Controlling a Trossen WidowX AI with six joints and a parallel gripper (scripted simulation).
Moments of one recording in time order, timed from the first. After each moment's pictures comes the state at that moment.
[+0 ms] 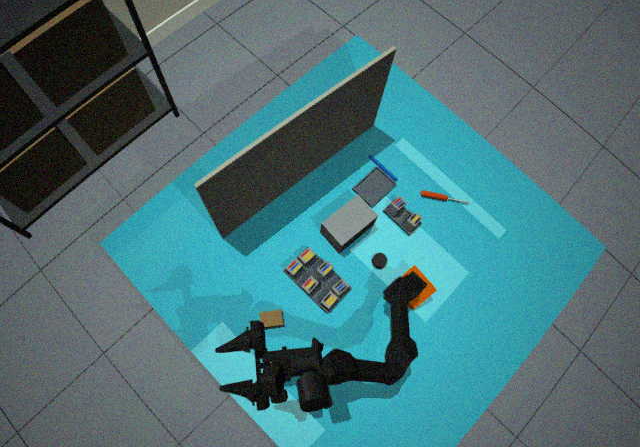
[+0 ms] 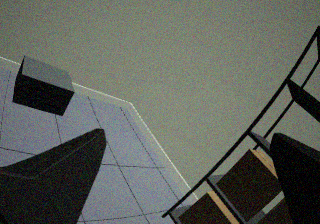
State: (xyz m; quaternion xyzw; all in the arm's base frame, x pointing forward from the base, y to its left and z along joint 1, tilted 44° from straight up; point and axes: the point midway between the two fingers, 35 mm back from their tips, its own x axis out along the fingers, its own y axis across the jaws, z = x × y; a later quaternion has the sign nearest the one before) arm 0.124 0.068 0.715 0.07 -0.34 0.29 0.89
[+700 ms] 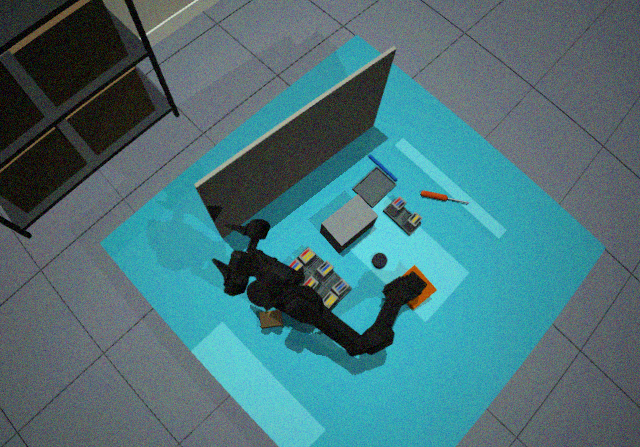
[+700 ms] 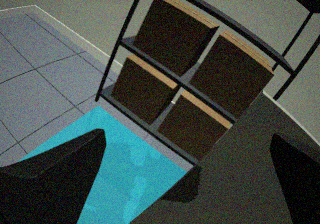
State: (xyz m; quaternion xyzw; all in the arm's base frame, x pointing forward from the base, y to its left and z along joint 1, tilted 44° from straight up) arm 0.348 -0.012 0.556 0.11 -0.03 0.15 0.98
